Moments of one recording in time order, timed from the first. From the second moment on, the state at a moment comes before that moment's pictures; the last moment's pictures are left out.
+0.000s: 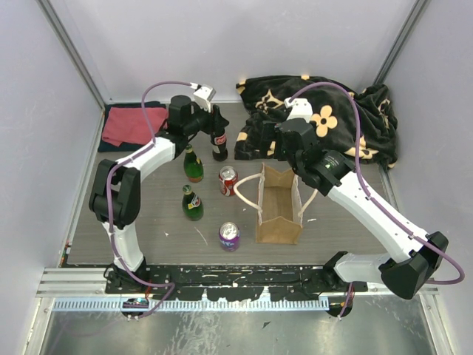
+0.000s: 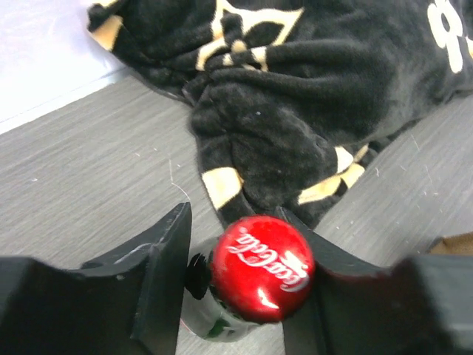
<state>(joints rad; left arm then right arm) -0.38 1.89 1.38 0.25 0.39 -0.11 0.67 1.24 1.31 -0.56 0.46 0.39</state>
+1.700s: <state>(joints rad) -0.56 1.82 1.82 -0.23 0.46 -0.02 0.51 1.09 1.25 -0.57 0.63 0.40</state>
